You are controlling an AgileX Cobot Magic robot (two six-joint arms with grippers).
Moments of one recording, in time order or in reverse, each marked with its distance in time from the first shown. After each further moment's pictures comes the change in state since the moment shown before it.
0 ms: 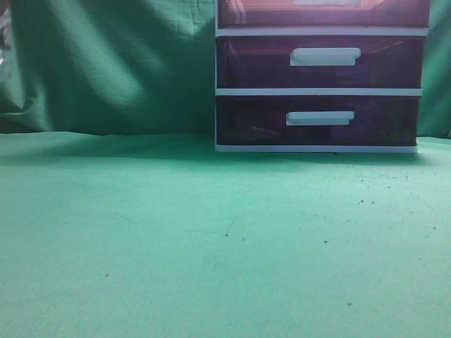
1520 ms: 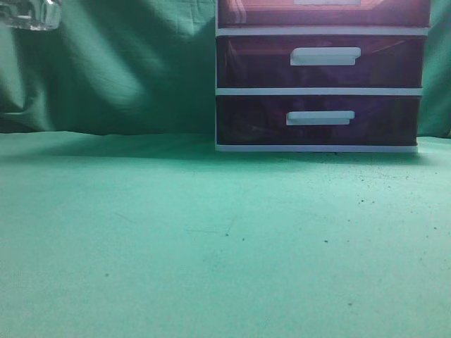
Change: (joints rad) left arm -0.204 -0.088 -0.126 0.030 0.201 0.003; right arm 0.022 0.970 -0.638 0.126 -0.513 -0.505
